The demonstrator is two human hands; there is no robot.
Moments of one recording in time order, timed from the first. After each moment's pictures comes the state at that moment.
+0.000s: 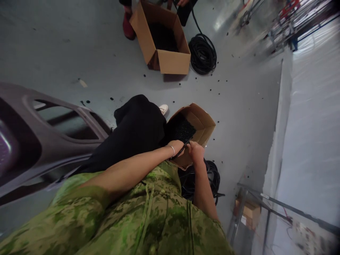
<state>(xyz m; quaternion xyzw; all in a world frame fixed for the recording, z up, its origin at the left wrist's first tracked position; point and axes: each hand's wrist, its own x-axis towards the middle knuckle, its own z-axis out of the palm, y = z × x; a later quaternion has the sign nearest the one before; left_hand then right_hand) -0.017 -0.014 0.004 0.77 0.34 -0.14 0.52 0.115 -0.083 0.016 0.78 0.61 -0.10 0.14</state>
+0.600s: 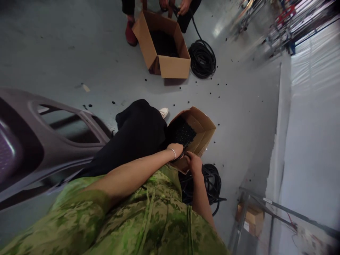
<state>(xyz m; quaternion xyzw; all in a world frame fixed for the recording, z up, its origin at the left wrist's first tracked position) -0.019 -0.013 0.011 0.80 0.37 -0.17 0.44 0.120 -0.125 -0.018 0.81 0.55 -0.19 0.07</state>
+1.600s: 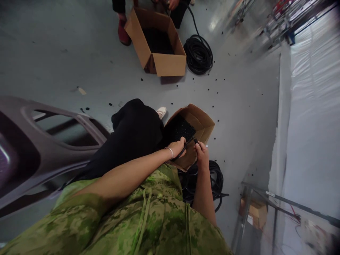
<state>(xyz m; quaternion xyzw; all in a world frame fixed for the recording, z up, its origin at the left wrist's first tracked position) -0.016 -0.019 0.001 0.79 0.38 -0.07 0.47 0.133 -0.102 0.006 0.79 0.39 -0.30 -0.37</state>
